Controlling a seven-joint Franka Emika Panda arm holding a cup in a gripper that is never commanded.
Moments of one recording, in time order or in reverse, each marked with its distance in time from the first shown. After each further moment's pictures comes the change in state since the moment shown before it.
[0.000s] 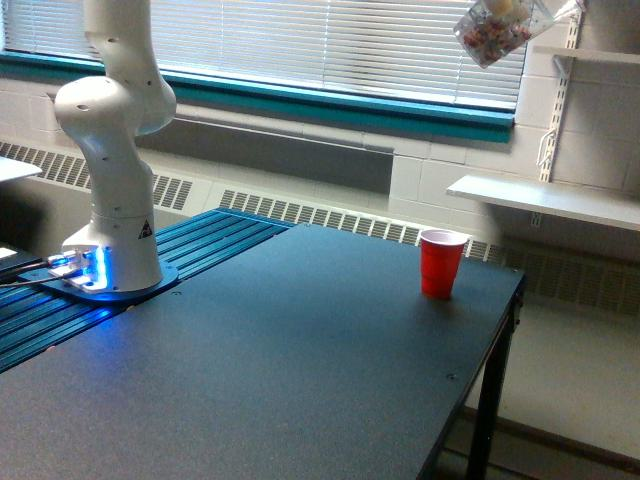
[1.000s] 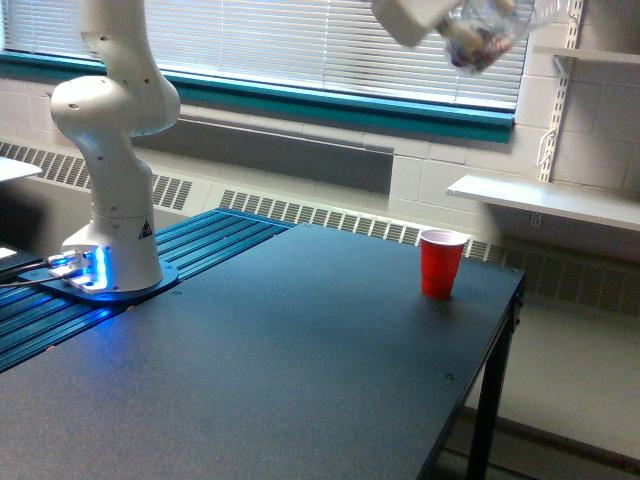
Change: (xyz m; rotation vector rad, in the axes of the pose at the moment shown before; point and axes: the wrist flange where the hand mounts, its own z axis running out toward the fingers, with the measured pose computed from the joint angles) arm -0.031 0.040 0.007 0.285 -0.204 0.640
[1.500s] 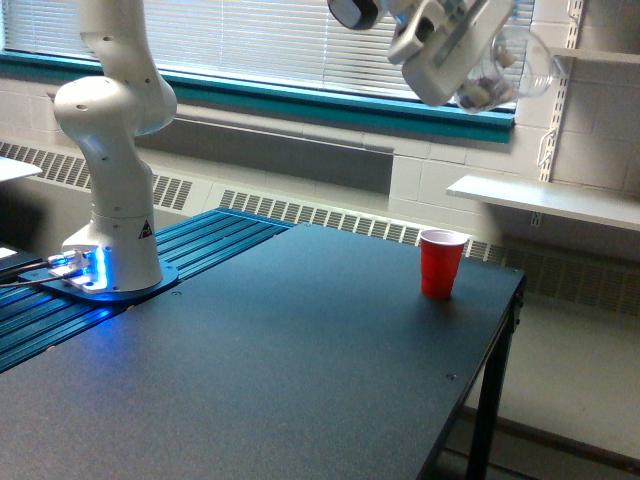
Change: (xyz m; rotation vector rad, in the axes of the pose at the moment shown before) arm -0.136 0.042 0.059 -0.071 -0.205 0.022
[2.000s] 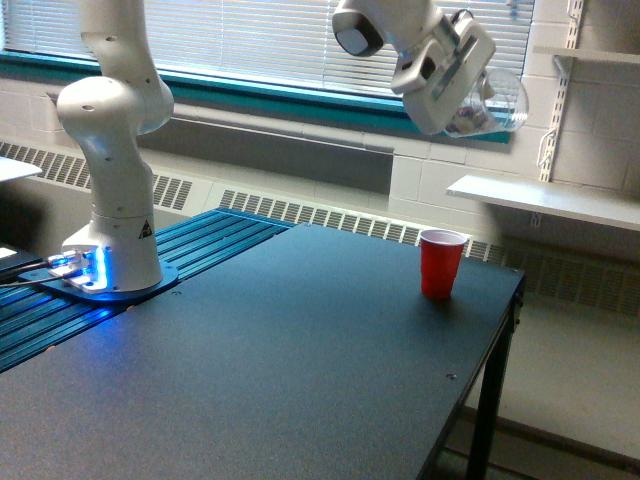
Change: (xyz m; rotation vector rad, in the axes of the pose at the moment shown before) arm -0.083 0.042 0.049 -0.094 -0.113 -0.021
